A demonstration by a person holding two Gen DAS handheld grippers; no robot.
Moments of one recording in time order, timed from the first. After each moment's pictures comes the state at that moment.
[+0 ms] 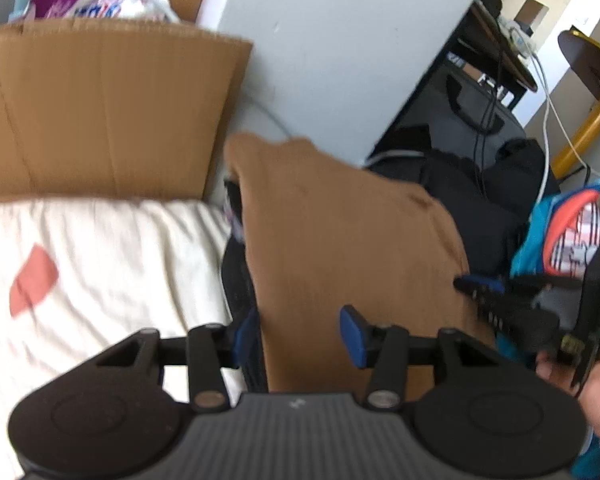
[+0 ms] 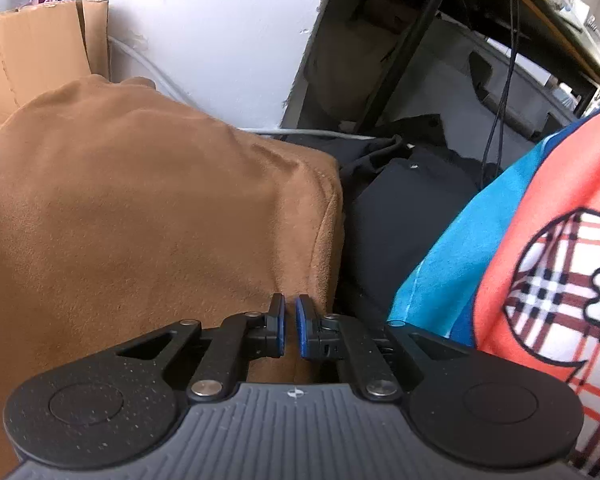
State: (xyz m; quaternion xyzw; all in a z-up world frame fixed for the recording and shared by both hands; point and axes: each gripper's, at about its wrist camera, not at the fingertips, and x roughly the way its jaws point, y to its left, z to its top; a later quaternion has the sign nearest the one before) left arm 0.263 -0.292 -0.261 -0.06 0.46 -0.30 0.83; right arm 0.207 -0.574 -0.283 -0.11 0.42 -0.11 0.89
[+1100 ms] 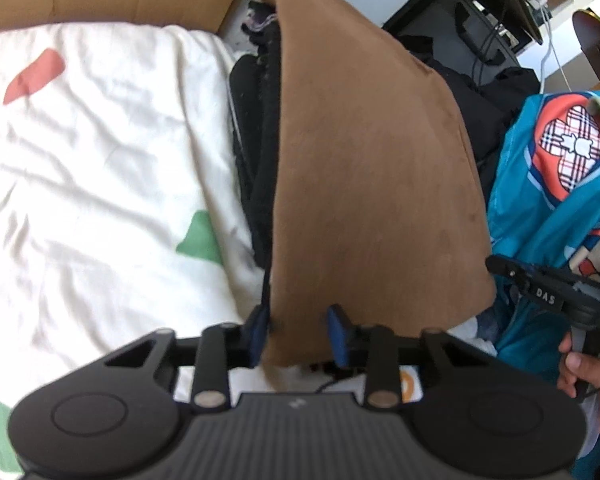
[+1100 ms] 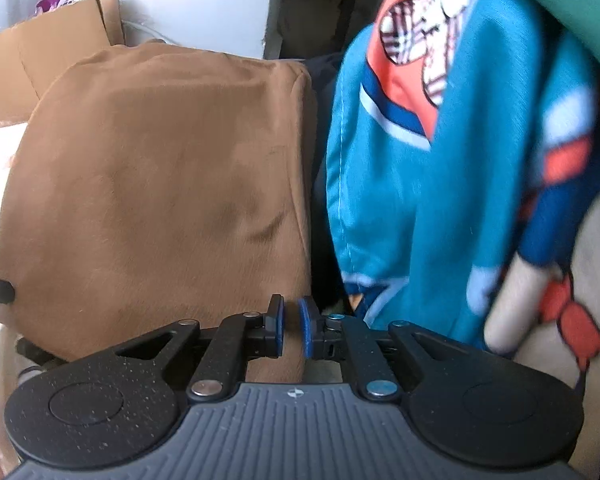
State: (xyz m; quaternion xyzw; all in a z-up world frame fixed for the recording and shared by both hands) left arm 0.185 -0.248 -0.324 -0.10 0.56 -0.32 0.76; right arm 0.072 -0.573 -0.290 0.01 0.45 -0.12 0.88
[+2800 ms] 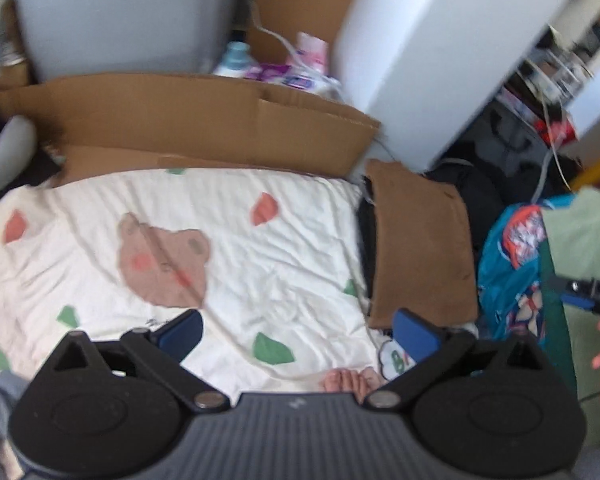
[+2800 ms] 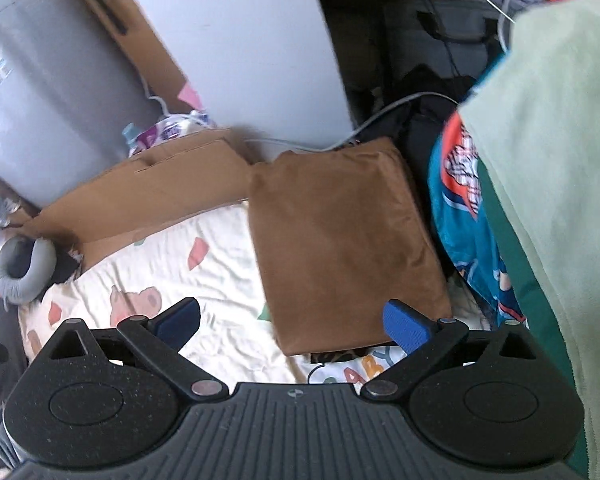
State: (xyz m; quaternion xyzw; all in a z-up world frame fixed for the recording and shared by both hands) left arm 0.146 -0.051 0.012 -0.02 0.54 -0.15 0.82; right arm 0.056 -0.478 -0.018 0.22 0.48 -0.06 0.85
